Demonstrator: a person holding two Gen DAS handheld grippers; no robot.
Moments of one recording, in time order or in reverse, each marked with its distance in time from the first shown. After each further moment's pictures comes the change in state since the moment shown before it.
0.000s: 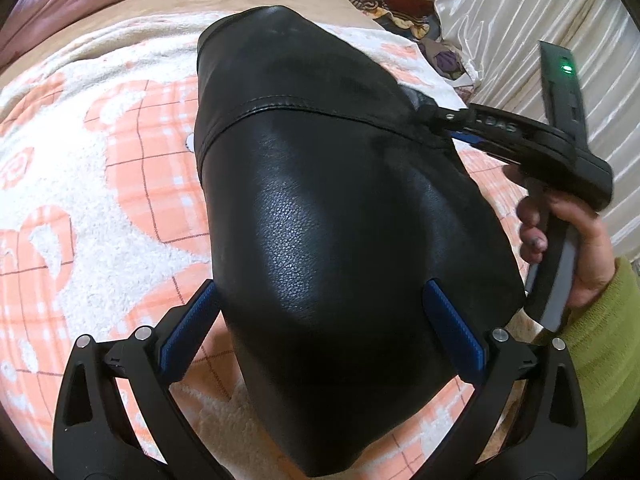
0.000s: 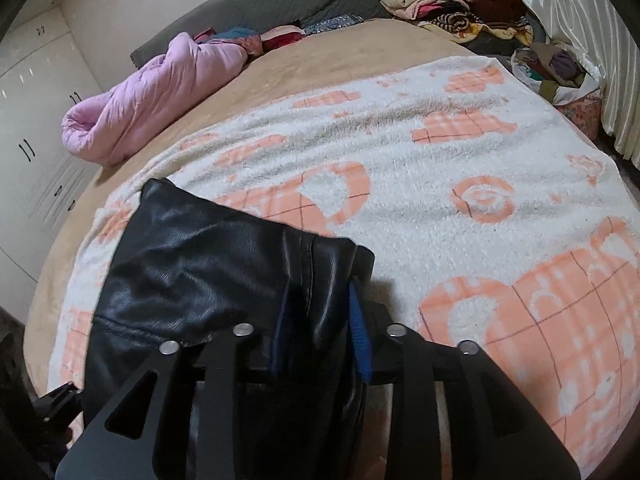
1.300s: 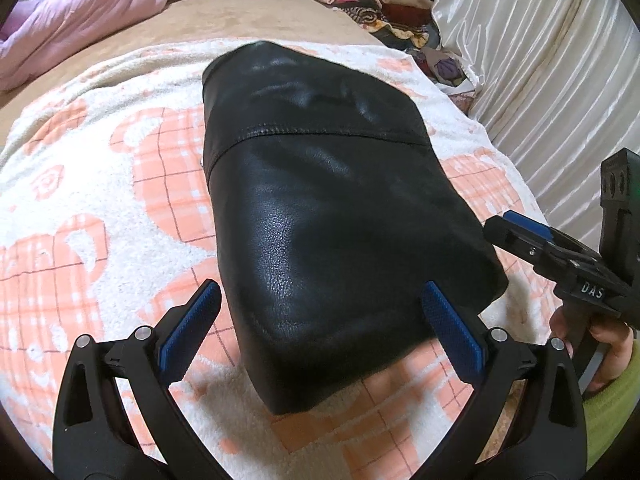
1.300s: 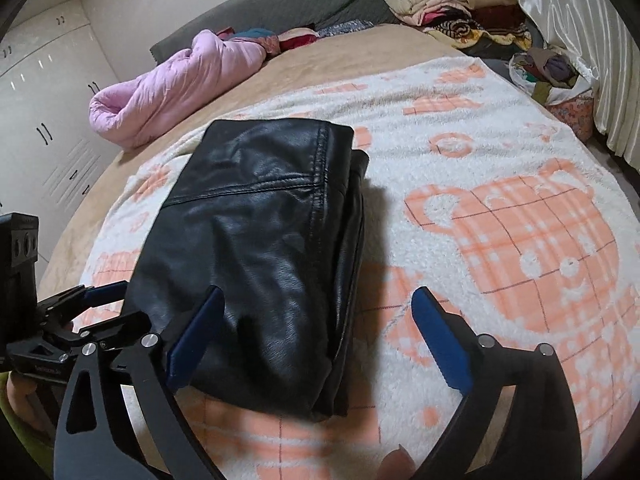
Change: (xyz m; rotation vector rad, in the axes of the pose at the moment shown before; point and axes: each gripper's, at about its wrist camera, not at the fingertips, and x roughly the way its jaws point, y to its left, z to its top) left arm -0.042 -0.023 -0.020 0.037 -0.065 0.067; right arm -0.095 0.019 -0.087 -0.029 -0.017 0.001
